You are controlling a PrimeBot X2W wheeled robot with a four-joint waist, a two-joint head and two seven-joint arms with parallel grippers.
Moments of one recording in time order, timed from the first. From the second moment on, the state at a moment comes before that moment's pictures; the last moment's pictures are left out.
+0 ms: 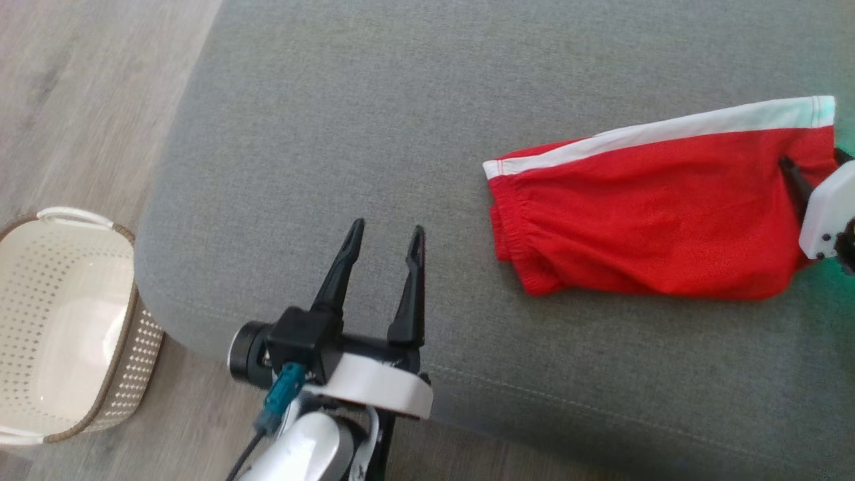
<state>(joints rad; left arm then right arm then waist) -0.22 0.16 -0.73 -0.06 -0.40 0.42 -0.26 -0.84 -0.53 0.52 1.09 0.61 0.13 0.00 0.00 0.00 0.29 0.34</state>
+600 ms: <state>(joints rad) -0.12 0.15 -0.66 -0.06 -0.35 0.38 -0.26 -0.82 -0.47 0.56 1.13 0.72 0.13 0.03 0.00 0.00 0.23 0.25</state>
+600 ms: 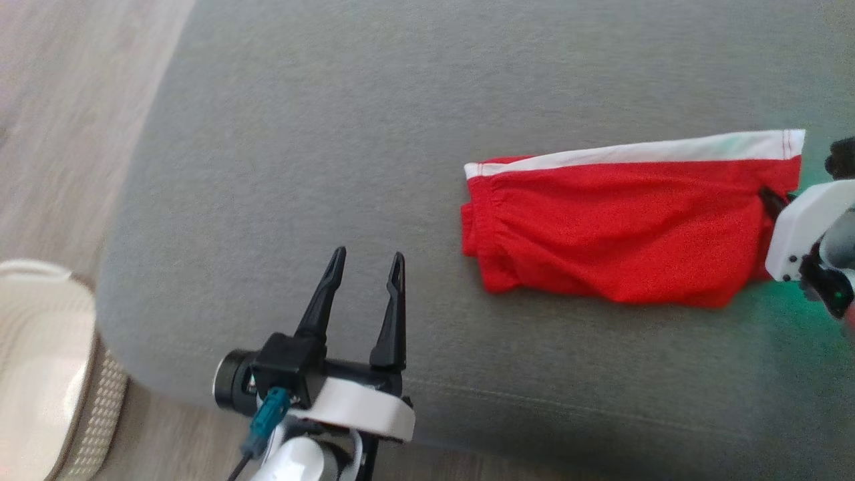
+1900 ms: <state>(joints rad) -0.05 0.13 -0.66 0.00 -0.38 0.32 -0.26 -0.98 -0.31 0.80 1.04 0.61 0.13 0.24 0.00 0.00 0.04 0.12</state>
